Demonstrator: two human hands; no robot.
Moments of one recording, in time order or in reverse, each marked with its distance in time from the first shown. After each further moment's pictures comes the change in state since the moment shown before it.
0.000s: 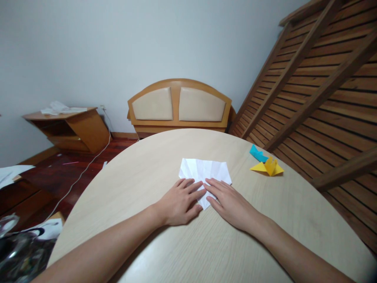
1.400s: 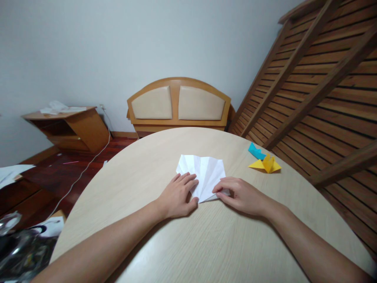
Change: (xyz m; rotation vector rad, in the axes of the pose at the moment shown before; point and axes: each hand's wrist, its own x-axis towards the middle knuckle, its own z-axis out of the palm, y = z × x) left_hand 0.001 -0.005 0.013 -0.064 0.074 -0.179; right_hand -0.007 0.024 -0.041 0.253 -0.031 -0.128
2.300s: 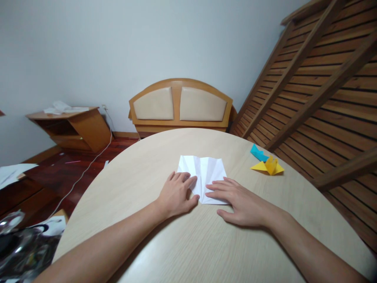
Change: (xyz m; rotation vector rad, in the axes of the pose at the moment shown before) left_hand 0.001 0.001 -0.008 0.119 0.101 -0.084; right_hand -0.001 -0.012 0.004 -0.151 -0.210 -0.033
